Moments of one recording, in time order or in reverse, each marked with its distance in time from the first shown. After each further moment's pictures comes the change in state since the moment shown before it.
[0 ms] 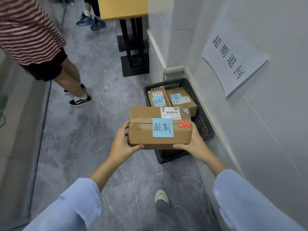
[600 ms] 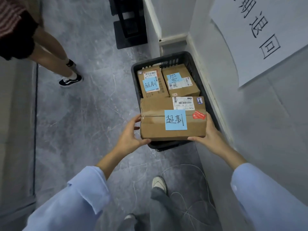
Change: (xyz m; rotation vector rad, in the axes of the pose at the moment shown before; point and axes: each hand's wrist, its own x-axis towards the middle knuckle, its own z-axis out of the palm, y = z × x) left_hand 0.110 -0.024 0.120 0.084 -0.190 -0.149; right_hand 0.104 0.122 -0.077 -0.202 -0.064 0.096
